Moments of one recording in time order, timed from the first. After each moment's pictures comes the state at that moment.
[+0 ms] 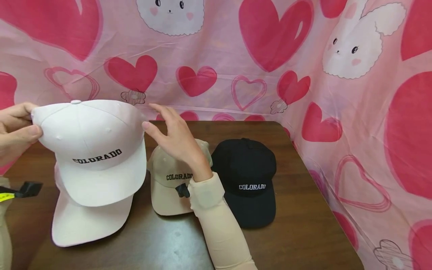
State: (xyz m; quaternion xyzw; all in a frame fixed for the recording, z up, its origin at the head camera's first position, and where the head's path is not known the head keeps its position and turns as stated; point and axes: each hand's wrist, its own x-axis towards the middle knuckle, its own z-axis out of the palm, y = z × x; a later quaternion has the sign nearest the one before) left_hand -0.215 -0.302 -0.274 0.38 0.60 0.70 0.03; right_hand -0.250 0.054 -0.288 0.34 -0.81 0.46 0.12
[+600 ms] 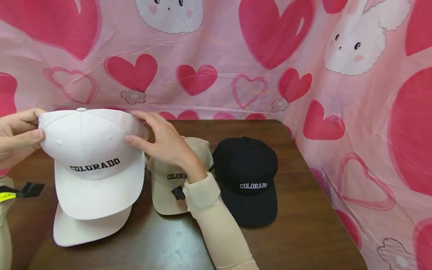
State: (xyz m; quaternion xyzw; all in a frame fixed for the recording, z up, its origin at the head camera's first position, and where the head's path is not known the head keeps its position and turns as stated) left_hand -0.220 -0.308 -0.285 0.39 0.61 0.68 0.08; right_hand -0.246 0.037 -0.294 0.38 -0.81 0.44 0.07
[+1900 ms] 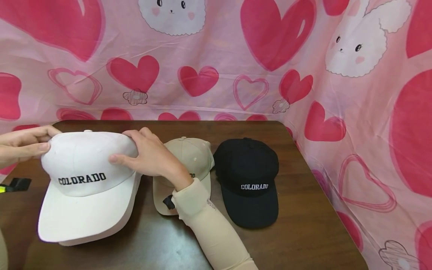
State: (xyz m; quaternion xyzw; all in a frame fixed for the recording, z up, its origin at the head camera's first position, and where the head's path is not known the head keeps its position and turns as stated) left_hand -0.220 -0.345 -0.284 0.25 0.86 0.40 0.21; right_hand -0.230 0.001 -0.315 0.34 -0.87 0.35 0.00
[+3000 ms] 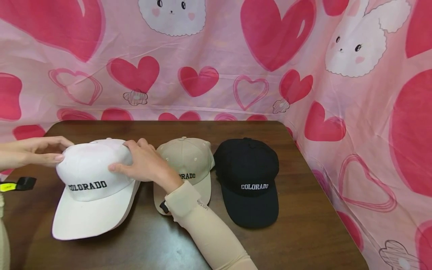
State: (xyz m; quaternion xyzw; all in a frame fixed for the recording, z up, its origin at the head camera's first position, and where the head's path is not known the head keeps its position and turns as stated) left_hand -0.241 -0.360 -0.312 0.21 0.87 0.36 0.28; right_hand -0.233 -0.023 -0.346 0.30 -0.90 0.30 -0.04
